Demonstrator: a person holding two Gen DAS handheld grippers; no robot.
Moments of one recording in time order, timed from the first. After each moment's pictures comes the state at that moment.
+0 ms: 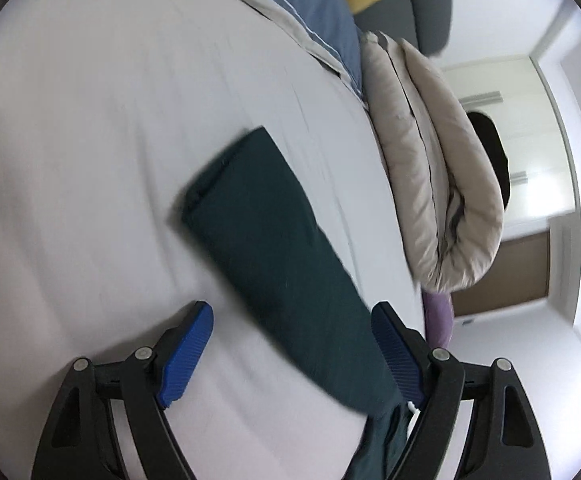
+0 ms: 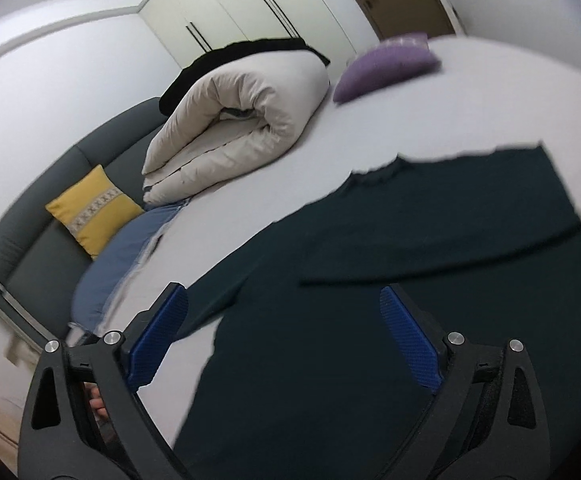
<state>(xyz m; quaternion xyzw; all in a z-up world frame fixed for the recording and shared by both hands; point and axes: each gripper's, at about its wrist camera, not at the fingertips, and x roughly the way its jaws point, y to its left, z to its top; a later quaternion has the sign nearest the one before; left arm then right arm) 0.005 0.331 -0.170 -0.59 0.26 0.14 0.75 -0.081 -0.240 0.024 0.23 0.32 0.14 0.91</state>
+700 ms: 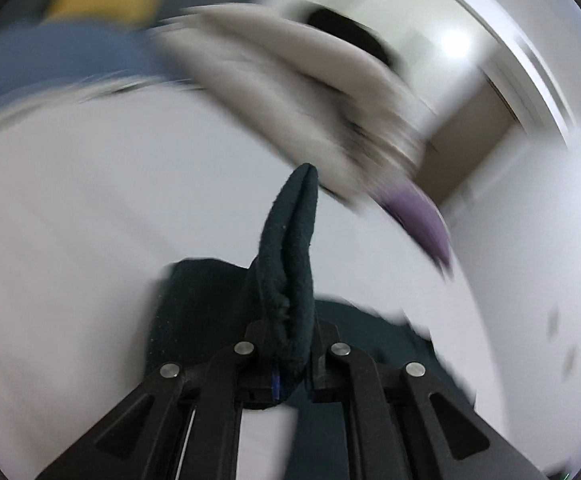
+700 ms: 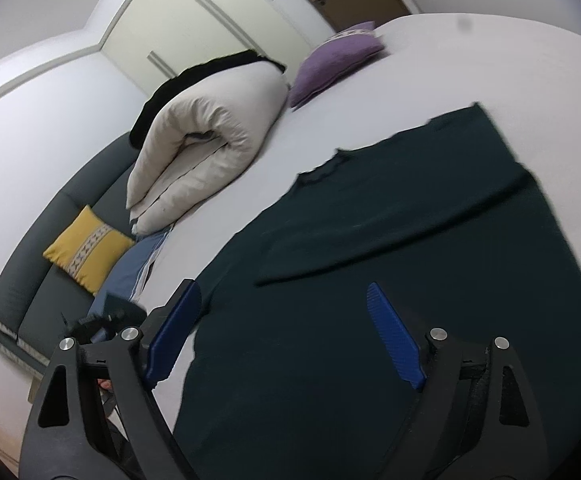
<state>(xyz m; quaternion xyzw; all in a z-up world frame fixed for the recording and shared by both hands) 0.130 0.151 -0.036 -0.29 0.31 -0.01 0.91 -0.091 -0.319 -0.013 0.30 0.32 0.09 0.90</state>
